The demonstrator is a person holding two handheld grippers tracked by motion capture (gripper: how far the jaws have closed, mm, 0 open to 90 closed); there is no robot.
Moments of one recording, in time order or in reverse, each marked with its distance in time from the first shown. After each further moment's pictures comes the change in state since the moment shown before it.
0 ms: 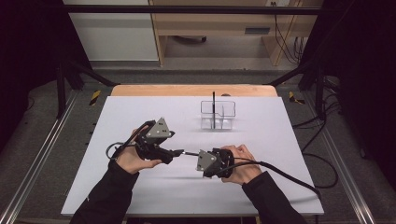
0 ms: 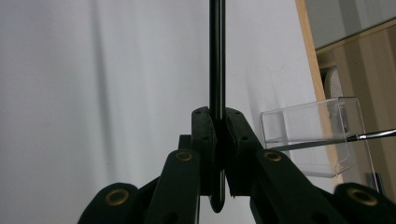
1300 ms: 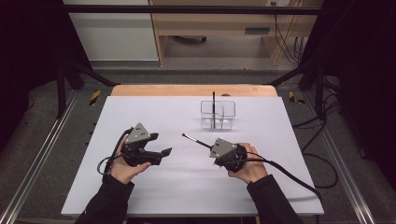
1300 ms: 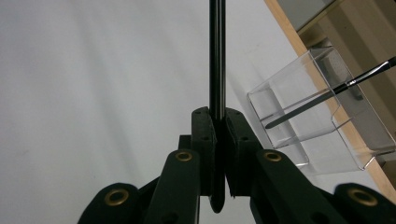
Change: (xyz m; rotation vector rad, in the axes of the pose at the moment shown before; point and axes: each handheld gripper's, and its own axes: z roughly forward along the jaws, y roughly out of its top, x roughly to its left) left arm 0.011 -0.058 -0.002 -0.162 0.105 -0.254; right arm -0.015 -0.033 -0.002 -0.072 -0.039 0.300
